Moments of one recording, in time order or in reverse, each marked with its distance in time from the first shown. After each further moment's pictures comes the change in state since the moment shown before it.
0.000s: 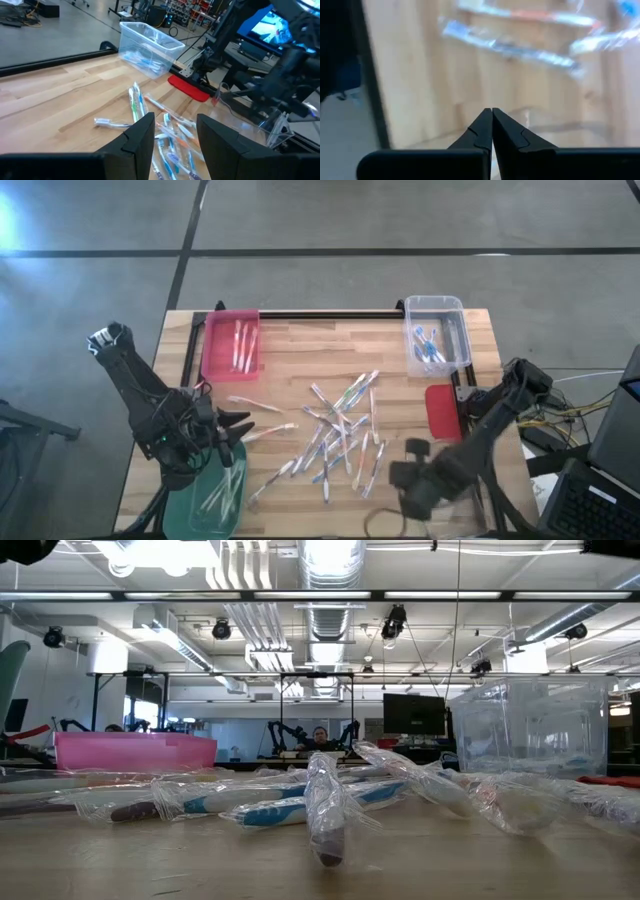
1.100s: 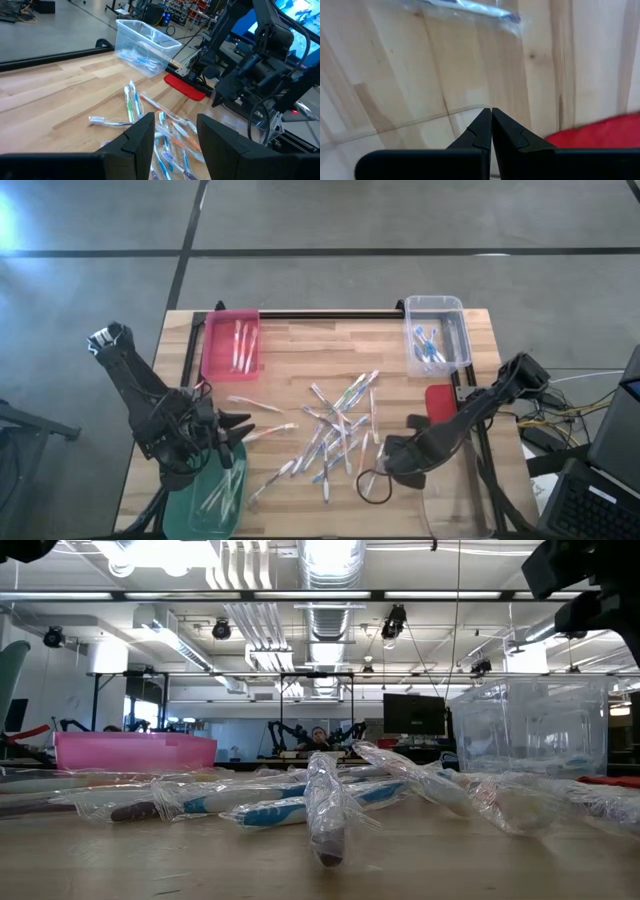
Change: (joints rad) left arm 0.000 0.000 0.000 0.043 0.011 0.023; right arm -0.196 -0.029 -0.188 -0.082 -0.110 -0.106
